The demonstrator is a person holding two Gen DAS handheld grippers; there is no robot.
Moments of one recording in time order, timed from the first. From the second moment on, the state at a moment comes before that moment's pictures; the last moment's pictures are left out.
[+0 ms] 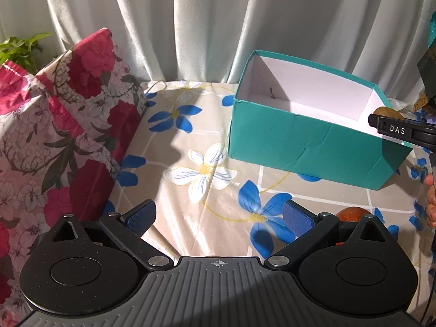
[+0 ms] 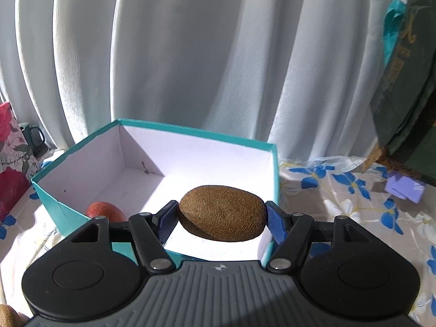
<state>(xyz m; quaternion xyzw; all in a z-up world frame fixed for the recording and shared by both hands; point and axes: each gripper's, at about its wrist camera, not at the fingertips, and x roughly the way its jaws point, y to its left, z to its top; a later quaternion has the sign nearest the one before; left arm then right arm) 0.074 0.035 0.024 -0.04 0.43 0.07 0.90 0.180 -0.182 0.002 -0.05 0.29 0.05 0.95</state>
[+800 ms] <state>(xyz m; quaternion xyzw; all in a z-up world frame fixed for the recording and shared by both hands) 0.047 0.043 -0.003 -0.04 0.44 0.06 0.90 0.083 -0.192 0.050 -0.03 0.17 0.09 0.98</state>
